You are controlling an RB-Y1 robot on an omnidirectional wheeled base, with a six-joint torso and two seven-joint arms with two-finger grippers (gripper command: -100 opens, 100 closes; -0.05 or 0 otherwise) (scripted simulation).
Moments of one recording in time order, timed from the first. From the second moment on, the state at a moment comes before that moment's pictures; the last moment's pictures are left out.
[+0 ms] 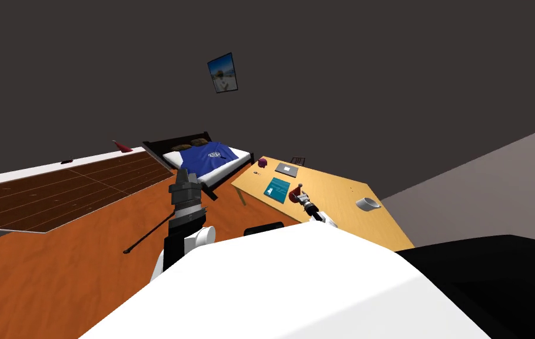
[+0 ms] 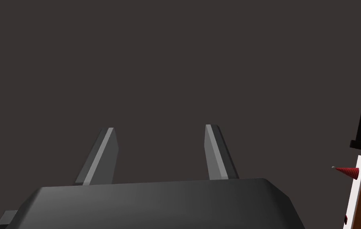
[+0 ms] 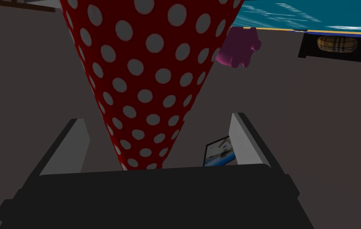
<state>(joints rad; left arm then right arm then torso) 0.53 -0.03 0.01 -2.31 0.00 -0.38 -0.17 0.10 -0.30 -0.13 -0.91 0.47 -0.54 1.01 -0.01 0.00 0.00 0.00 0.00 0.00</state>
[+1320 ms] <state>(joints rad) 0.53 -0.03 0.01 -2.31 0.00 -0.38 -0.17 0.02 -0.08 -0.06 -1.06 0.81 -0.41 0.94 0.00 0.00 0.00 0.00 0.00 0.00</state>
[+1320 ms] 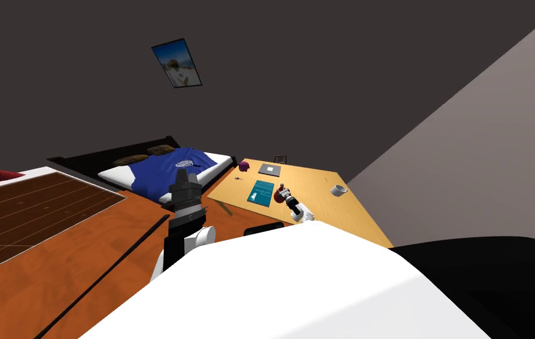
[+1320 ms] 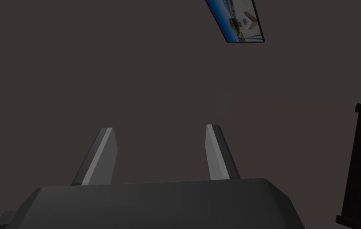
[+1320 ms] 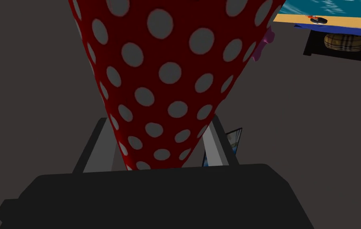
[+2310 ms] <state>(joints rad) 0.53 -0.03 0.01 -2.31 0.00 -0.38 -0.17 0.09 -0.27 -0.13 -0.94 0.55 -0.53 1.01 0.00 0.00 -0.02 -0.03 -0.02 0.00</state>
